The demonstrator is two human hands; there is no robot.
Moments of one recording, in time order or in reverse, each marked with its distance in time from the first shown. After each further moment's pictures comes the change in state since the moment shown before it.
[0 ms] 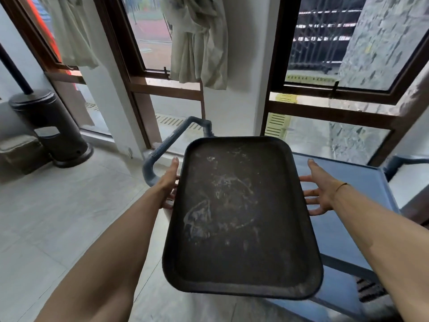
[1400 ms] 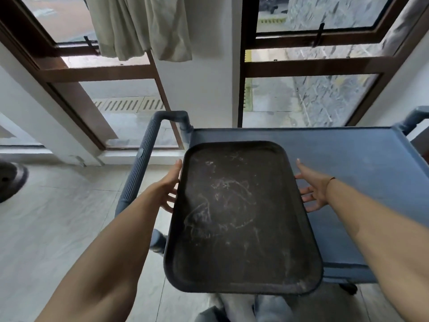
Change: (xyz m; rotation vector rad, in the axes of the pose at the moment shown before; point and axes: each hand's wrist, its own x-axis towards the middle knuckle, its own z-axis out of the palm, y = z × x) left_hand 0.261 0.091 -0.011 0.416 -0.358 -0.167; right_hand 0.145 -0.041 0.100 0.026 0.089 0.258
